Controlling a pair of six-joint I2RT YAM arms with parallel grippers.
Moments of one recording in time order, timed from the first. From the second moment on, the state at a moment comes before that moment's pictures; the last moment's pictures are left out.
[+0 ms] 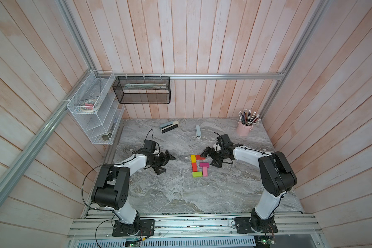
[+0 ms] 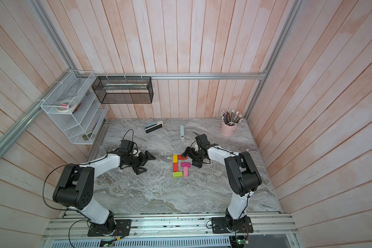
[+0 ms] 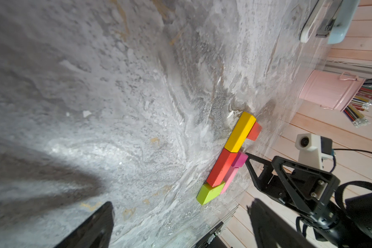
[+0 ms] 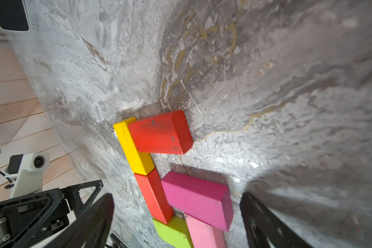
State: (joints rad) left arm -0.20 1.65 0.89 -0.36 0.62 -0.88; right arm 0.40 1.81 1.08 -0.36 -0.47 0.87
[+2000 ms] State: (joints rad) left arm -0.21 1.65 0.89 -0.35 0.62 -0.88; right arm 0.44 1.79 1.04 -0.39 -0.50 0.87
